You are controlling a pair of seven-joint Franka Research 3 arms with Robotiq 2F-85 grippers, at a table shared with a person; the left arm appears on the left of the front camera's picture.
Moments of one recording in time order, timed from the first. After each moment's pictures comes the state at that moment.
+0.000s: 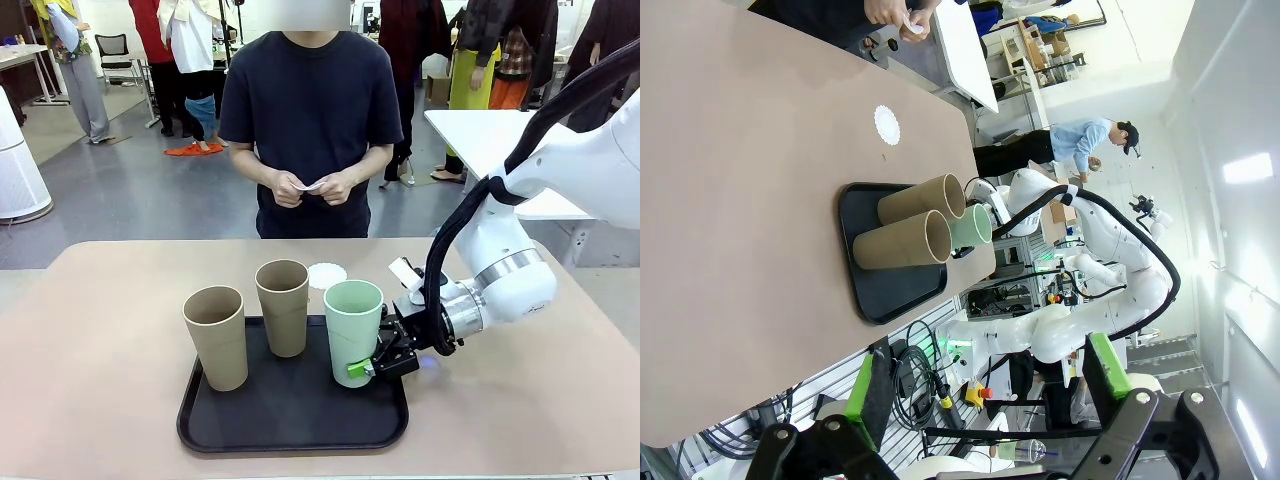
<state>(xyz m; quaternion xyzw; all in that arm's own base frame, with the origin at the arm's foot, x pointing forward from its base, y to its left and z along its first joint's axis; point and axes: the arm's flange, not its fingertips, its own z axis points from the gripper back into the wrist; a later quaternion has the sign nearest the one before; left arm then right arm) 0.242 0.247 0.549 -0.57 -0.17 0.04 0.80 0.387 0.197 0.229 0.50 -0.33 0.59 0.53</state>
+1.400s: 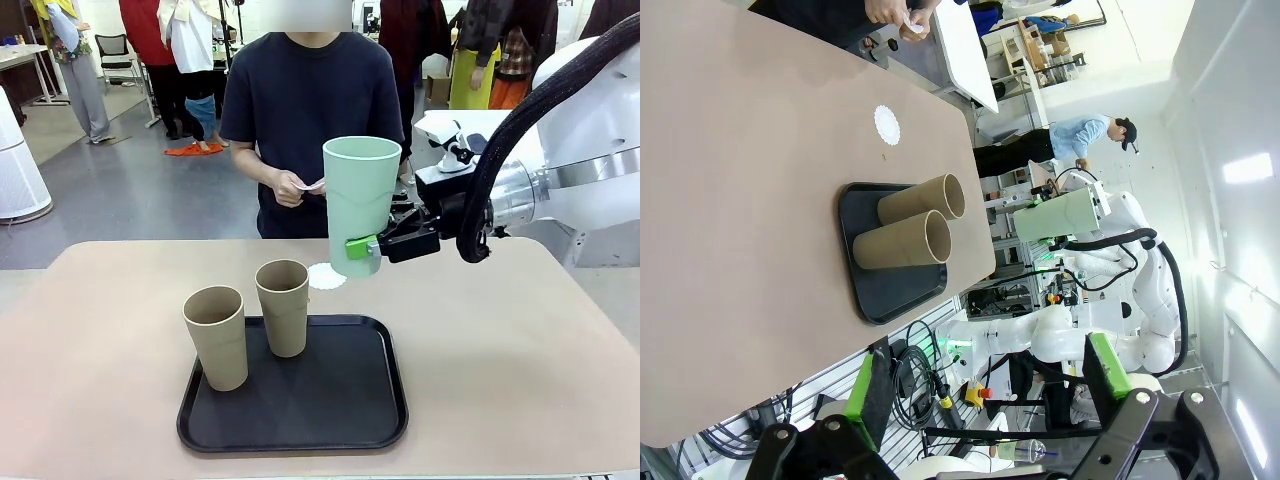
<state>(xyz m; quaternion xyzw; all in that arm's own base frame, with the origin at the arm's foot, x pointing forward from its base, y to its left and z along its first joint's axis) 0.242 0.247 0.549 -0.57 -0.17 0.04 0.80 0.353 0.197 0.456 0.48 -0.38 0.55 0.57</state>
